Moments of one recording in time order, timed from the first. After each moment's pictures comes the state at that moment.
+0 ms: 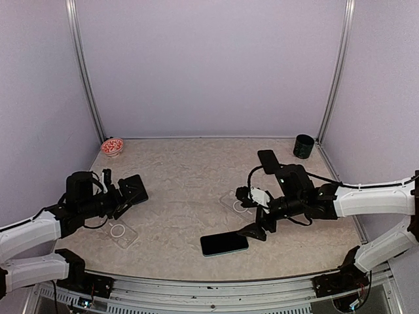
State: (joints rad) left arm -0.34 0.88 0.33 0.09 0.34 -0.92; right arm 0.85 1.32 0.69 -0.04 -0.38 -0.35
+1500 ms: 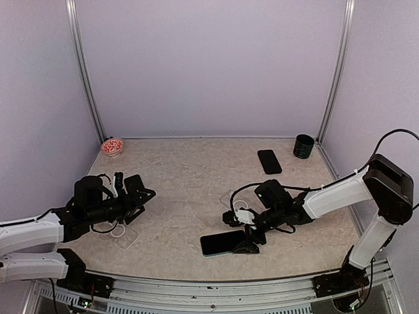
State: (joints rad) left arm -0.55 0.91 0.31 0.21 0.26 -1.02; right arm 0.86 1.66 0.70 0.09 -0.52 -0.55
